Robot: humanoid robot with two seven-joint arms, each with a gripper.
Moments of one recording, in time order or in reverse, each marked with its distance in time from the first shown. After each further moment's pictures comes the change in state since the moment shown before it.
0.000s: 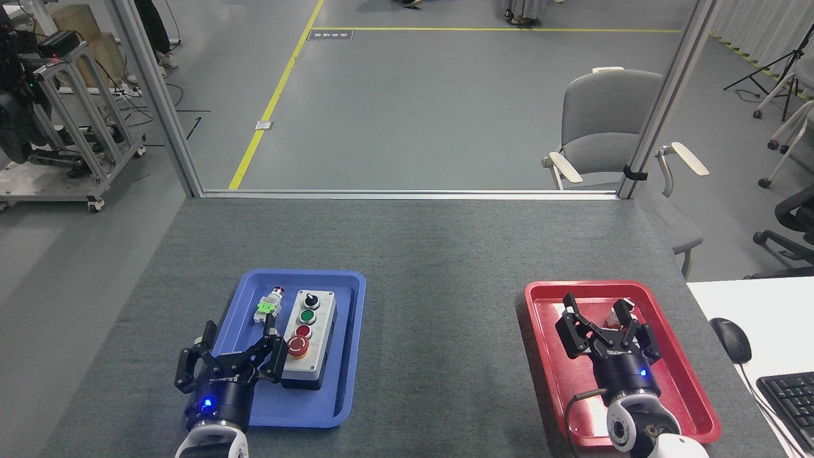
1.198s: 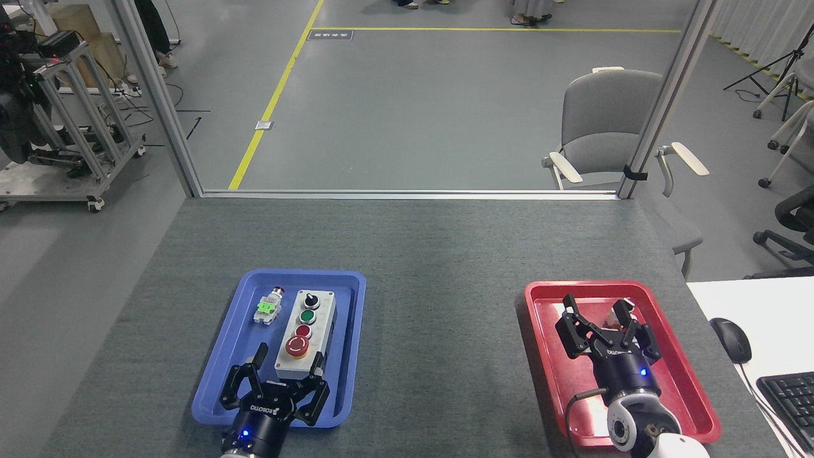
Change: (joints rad) left arm 0.006 0.030 -0.139 0.173 -0.078 -0.157 0.179; right arm -0.002 -0.001 -0.001 0.001 0.000 0.000 0.000
